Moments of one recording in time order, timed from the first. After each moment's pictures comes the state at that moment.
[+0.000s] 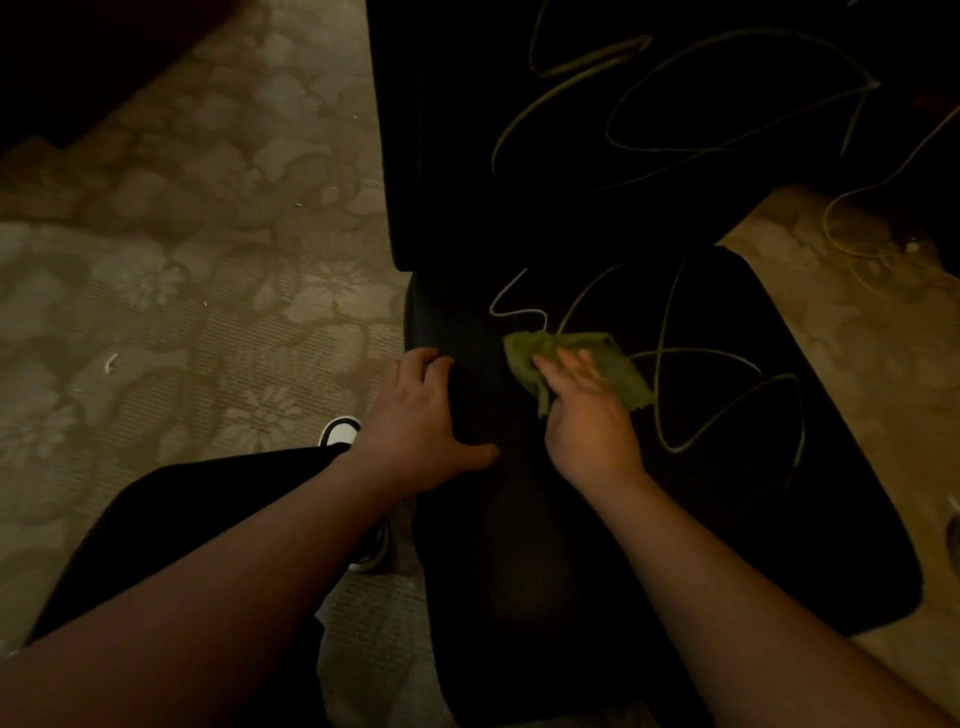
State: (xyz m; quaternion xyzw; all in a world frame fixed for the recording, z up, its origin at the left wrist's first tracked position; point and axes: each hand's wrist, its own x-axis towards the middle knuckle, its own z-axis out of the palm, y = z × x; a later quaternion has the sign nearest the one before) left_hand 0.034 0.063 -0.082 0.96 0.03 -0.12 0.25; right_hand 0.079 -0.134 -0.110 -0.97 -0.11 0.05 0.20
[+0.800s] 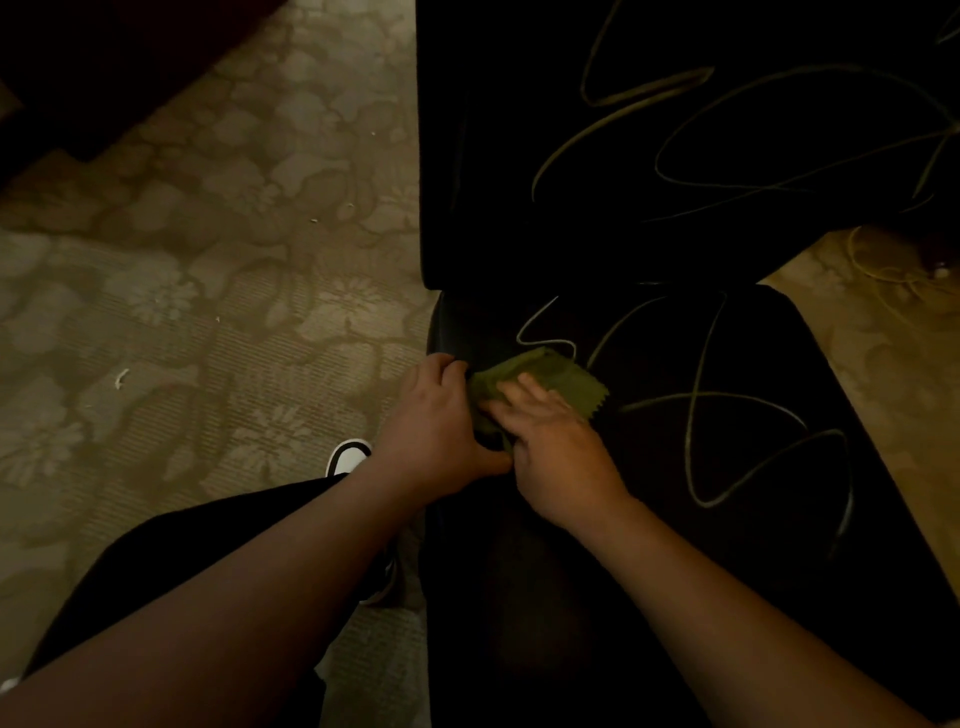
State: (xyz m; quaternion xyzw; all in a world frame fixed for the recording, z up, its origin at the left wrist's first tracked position) left_hand 0.071 0.072 -0.086 0.95 0.05 -0.09 0.29; right_hand 0.096 -0.092 -0.107 -0.94 -0.28 0.09 0.18
